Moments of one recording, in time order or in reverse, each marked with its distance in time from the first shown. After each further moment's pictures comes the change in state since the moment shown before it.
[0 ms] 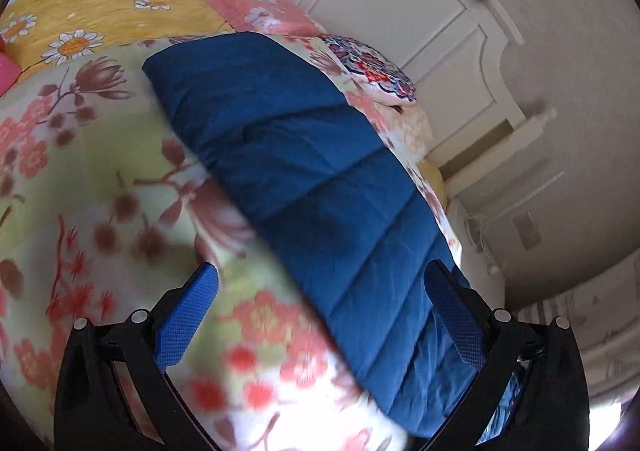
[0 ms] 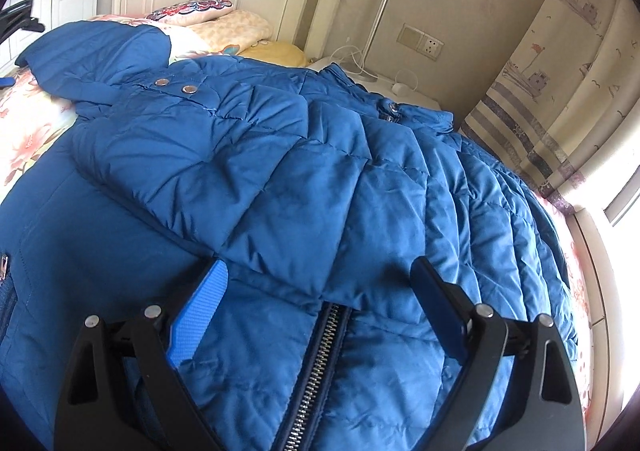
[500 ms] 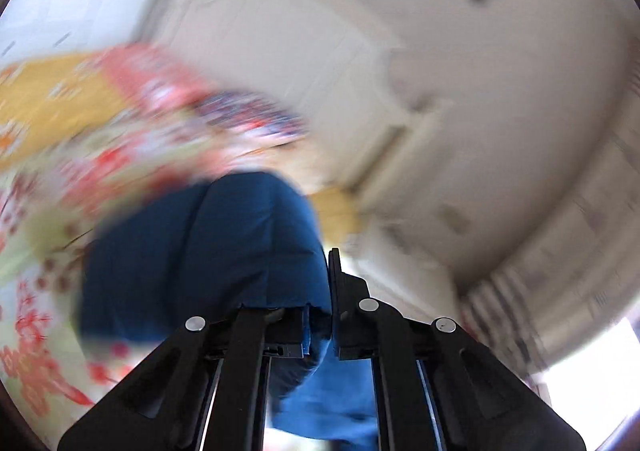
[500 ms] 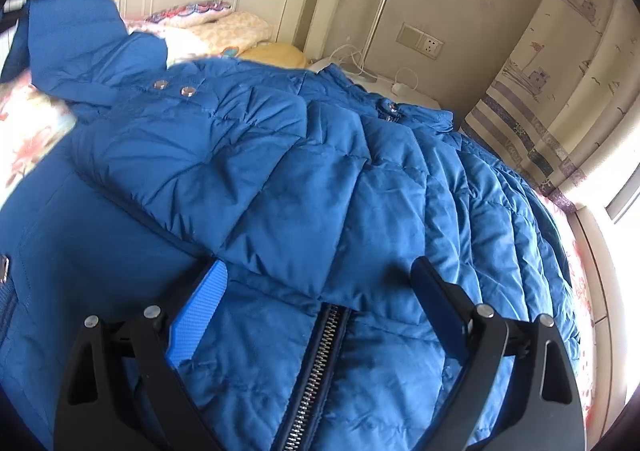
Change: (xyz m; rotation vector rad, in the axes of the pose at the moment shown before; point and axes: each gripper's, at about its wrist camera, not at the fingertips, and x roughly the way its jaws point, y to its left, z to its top) left arm -0.087 -0.120 -0.044 0.318 -0.165 -0.312; right arm -0.005 -0.011 -0.001 0.061 -0.041 0.008
